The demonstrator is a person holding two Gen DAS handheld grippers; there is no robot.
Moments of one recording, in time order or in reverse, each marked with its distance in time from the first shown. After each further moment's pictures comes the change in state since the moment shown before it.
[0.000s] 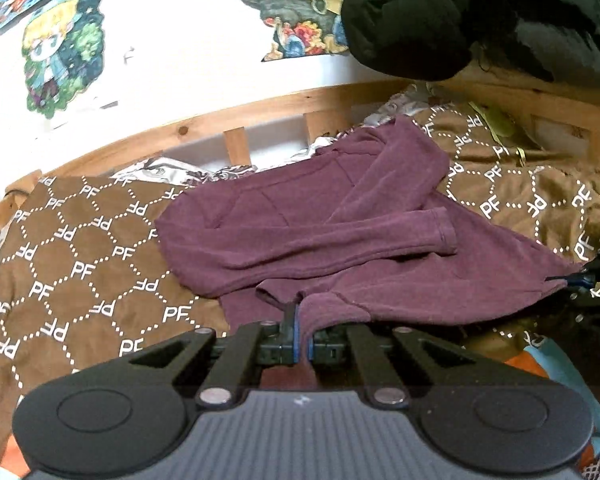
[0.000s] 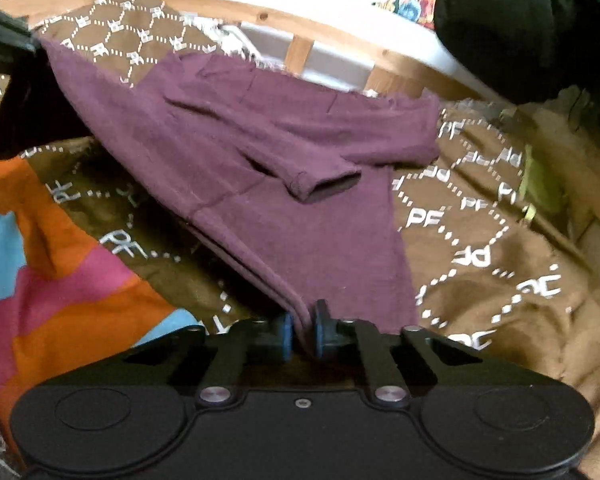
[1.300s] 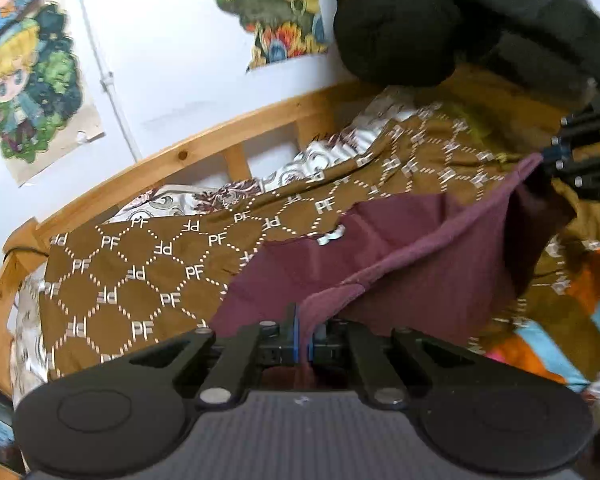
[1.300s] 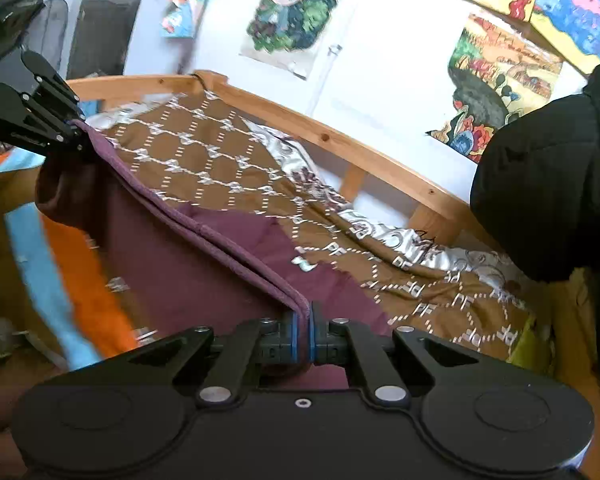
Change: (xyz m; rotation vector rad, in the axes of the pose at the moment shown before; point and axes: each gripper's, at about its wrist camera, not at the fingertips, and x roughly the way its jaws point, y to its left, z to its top) left arm -0.033 0.101 0.114 0.175 0.155 -0.109; right arm -0.092 -0.040 0.164 -0.160 -0.137 0.196
